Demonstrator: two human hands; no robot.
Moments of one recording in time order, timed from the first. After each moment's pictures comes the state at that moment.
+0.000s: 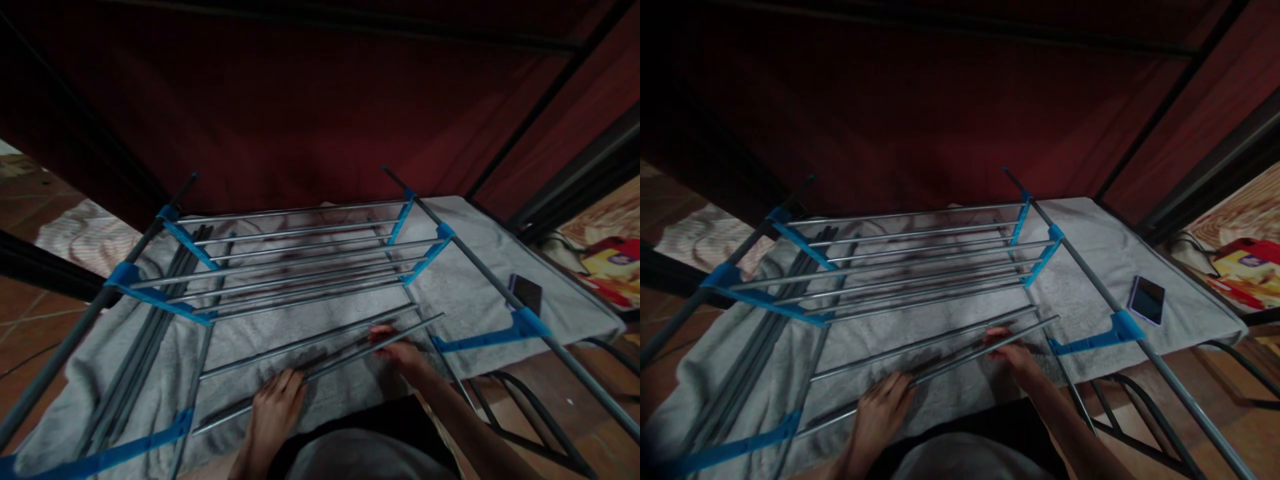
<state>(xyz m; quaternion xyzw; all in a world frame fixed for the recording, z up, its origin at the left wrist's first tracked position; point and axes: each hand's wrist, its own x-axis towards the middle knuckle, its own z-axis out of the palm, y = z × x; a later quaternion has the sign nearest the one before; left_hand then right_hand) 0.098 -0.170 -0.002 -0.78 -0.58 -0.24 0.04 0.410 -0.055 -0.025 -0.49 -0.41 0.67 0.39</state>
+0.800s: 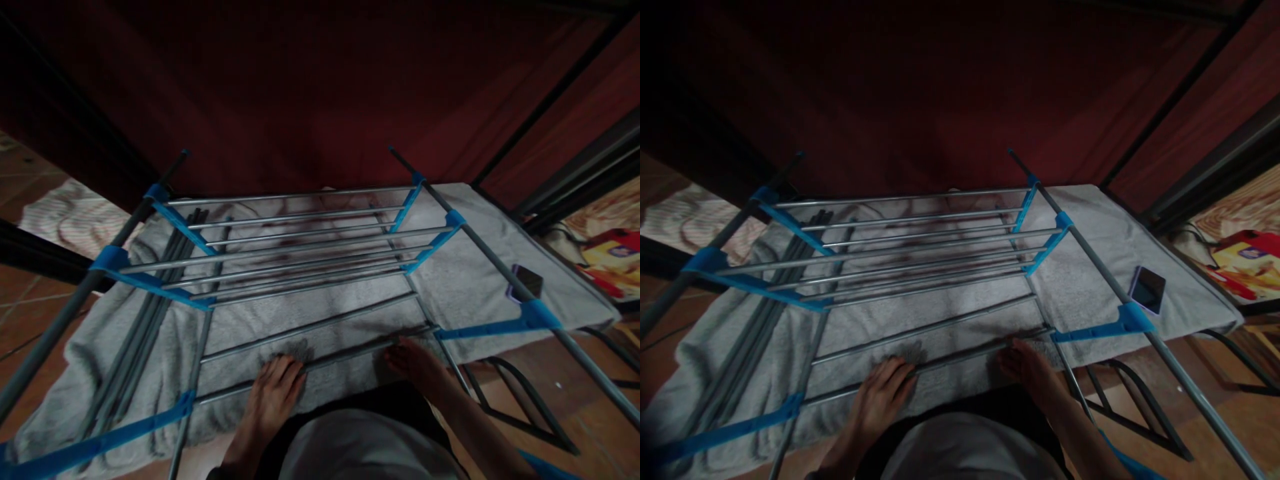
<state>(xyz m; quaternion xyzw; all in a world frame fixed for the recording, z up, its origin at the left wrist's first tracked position) 0.082 -0.182 -0.028 -0.78 -0.57 -0.24 0.01 0.445 -0.101 -0.024 -0.49 -0.10 0.77 0.39</state>
